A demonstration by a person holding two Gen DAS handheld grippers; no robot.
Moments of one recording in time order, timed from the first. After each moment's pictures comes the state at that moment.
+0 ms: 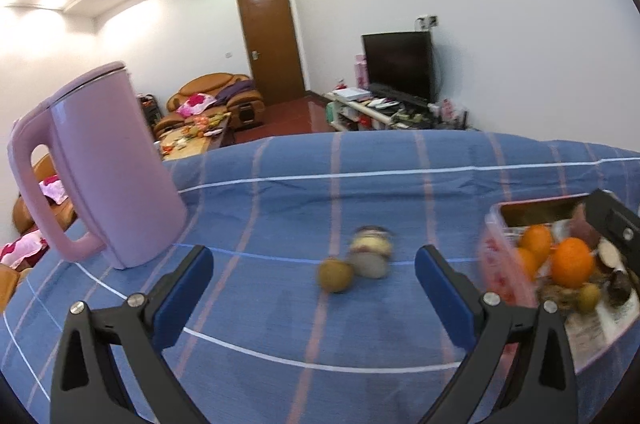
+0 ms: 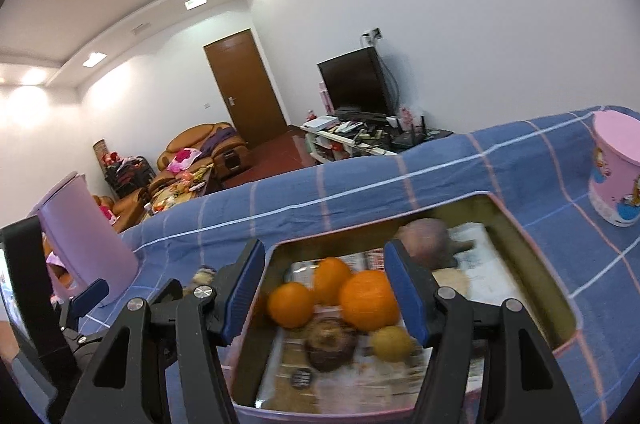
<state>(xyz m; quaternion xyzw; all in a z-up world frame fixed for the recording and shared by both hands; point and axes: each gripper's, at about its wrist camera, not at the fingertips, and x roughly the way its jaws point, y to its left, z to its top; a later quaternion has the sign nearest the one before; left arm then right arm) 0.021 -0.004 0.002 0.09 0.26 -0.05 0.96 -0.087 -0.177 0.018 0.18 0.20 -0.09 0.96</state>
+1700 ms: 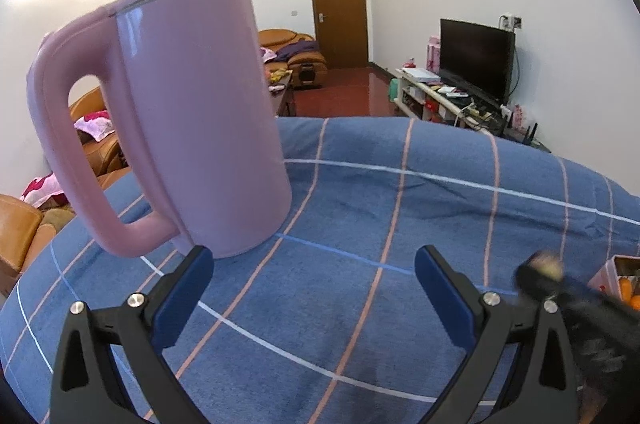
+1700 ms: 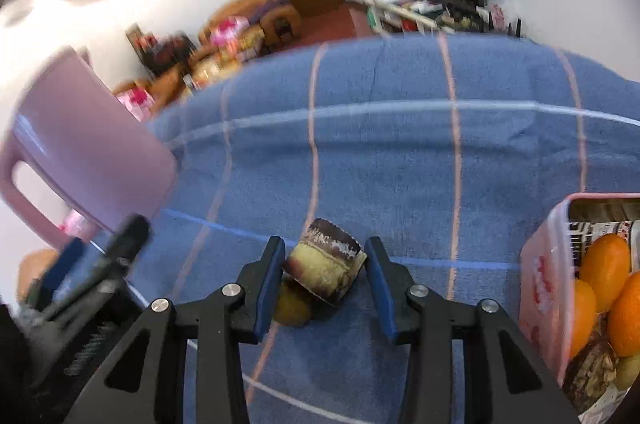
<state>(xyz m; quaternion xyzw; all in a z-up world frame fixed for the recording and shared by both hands) 0.077 0.088 -0.001 0.02 0.32 0.05 0.95 0.052 -0.085 -0.012 0.17 0.39 0.05 0.90</state>
